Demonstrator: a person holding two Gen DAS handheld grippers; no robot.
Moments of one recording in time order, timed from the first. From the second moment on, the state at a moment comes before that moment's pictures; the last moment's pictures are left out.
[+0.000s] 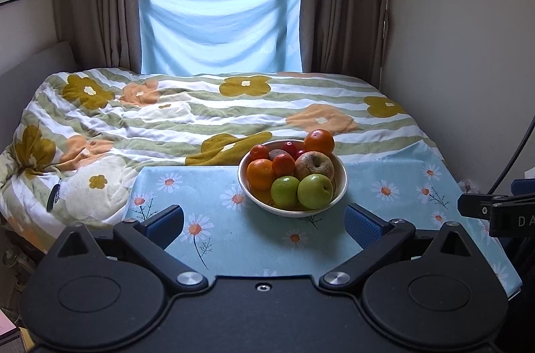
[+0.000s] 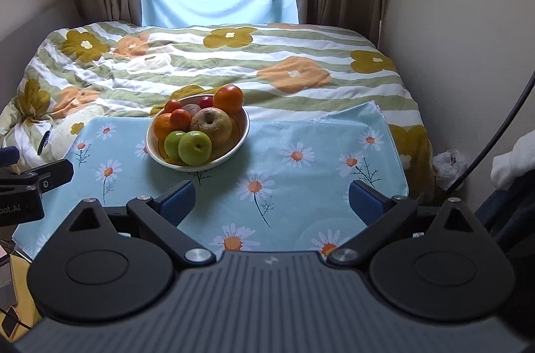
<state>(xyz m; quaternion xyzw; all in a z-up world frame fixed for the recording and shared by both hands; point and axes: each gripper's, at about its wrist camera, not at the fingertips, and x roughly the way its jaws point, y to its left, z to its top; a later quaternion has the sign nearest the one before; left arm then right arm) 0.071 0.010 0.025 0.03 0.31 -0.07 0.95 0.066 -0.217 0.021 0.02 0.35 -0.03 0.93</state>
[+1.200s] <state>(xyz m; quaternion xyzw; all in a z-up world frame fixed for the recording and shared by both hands) 0.070 0.021 0.026 0.03 0.31 -0.05 0.95 0.066 -0.209 0.019 0.02 0.36 -0.03 0.93</state>
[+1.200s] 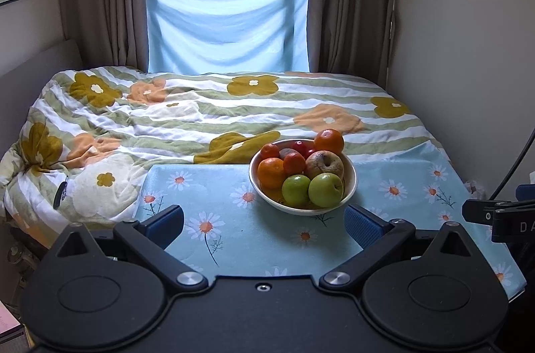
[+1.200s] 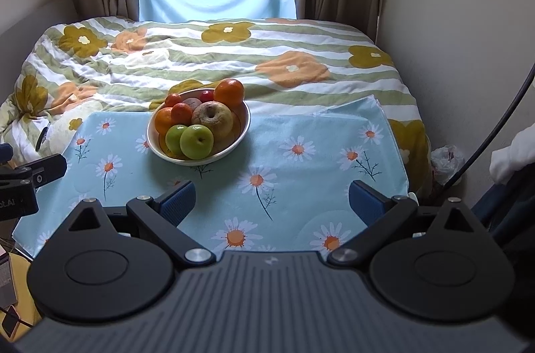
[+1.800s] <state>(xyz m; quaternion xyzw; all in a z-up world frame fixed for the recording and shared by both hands) 0.072 0.029 0.027 0.03 0.31 -0.06 0.95 0.066 -0.200 0.016 0.02 0.36 -0.04 0.93</state>
